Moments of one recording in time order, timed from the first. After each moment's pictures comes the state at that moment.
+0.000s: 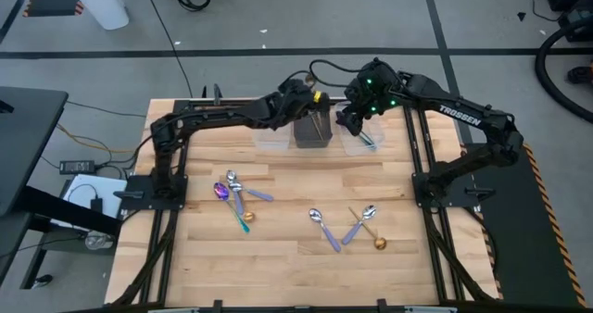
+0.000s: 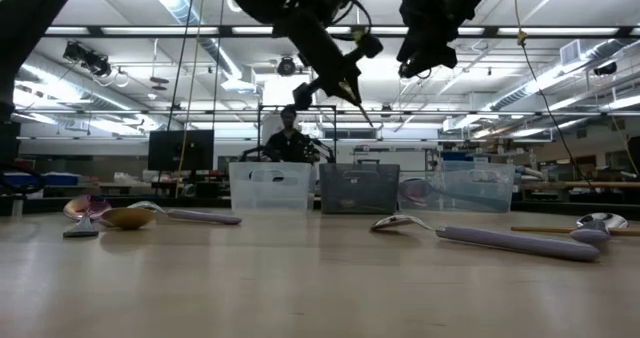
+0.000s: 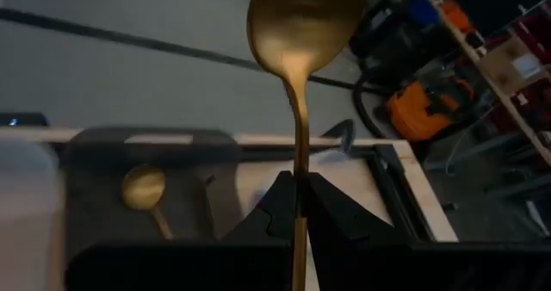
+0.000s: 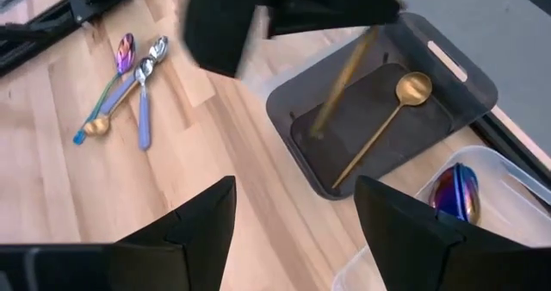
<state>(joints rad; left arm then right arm) 0.33 1.96 1.62 -0.18 -0.49 -0.95 -0.54 1.34 1.34 -0.84 -0.23 0.11</state>
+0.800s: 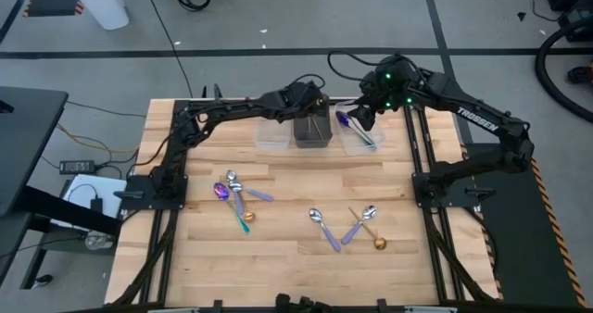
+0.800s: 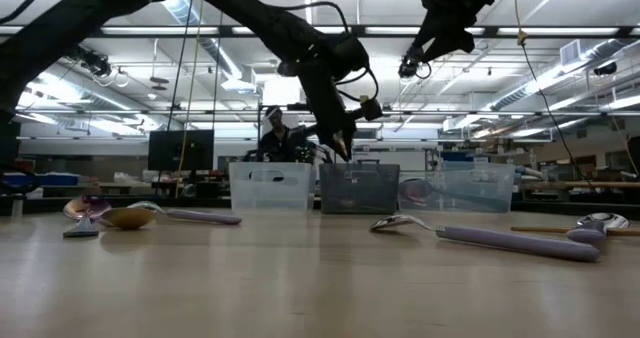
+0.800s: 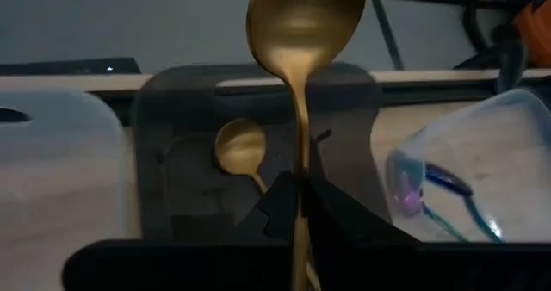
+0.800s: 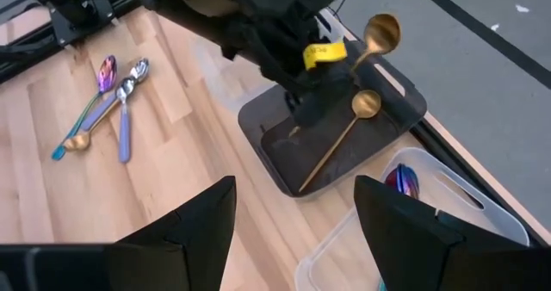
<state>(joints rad) 0.42 2.20 1.81 -0.47 -0.38 -0.93 -0.58 1.23 1.34 -0.88 -0.18 0.08</state>
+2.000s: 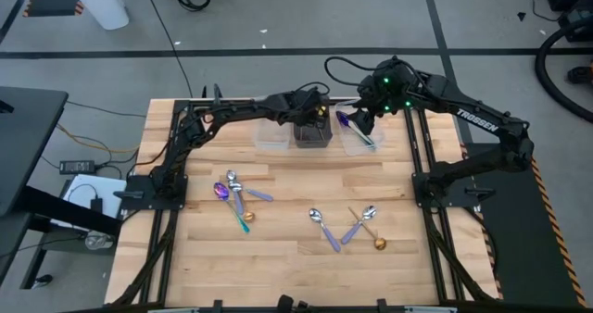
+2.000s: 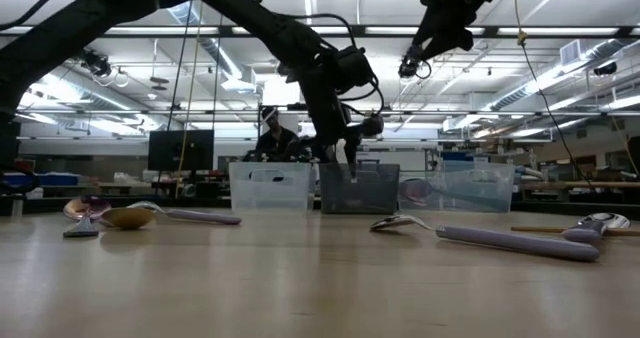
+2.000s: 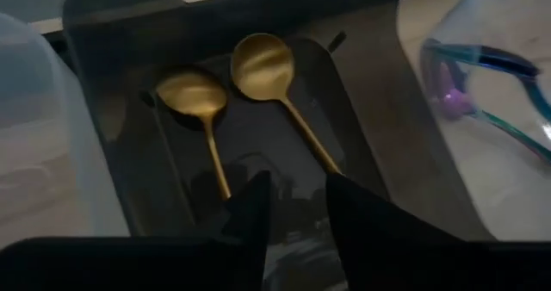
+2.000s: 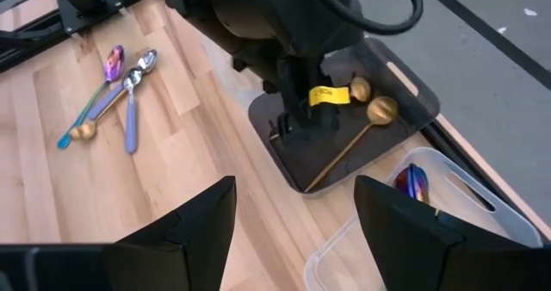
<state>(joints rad) 0.42 2.25 1.85 -0.59 -0.26 -0.77 -0.53 1.23 1.34 -0.89 -0.15 0.08</state>
